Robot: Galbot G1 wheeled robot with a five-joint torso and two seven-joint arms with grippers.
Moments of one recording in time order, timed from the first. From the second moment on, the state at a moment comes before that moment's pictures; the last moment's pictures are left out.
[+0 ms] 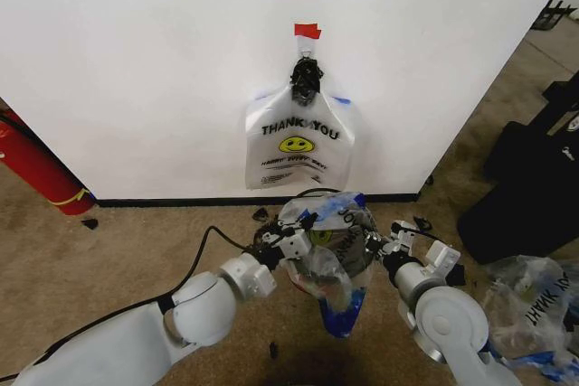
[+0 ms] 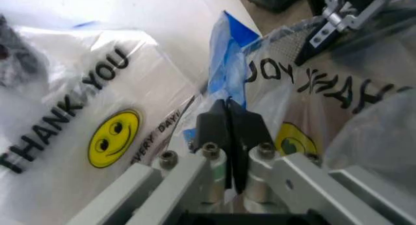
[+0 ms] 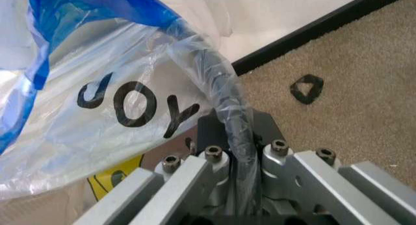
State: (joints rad) left arm 0.78 -0.72 0.40 -2.15 0.07 0.27 -0.11; right arm -1.33 1.26 0.41 2.16 1.00 -0.50 0.47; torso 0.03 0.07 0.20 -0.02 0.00
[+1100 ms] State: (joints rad) left arm 0.75 -0.76 0.41 -2.10 0.18 0.28 -0.11; right arm -1.33 1.26 0.40 2.16 1.00 -0.50 0.47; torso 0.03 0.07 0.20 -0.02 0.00
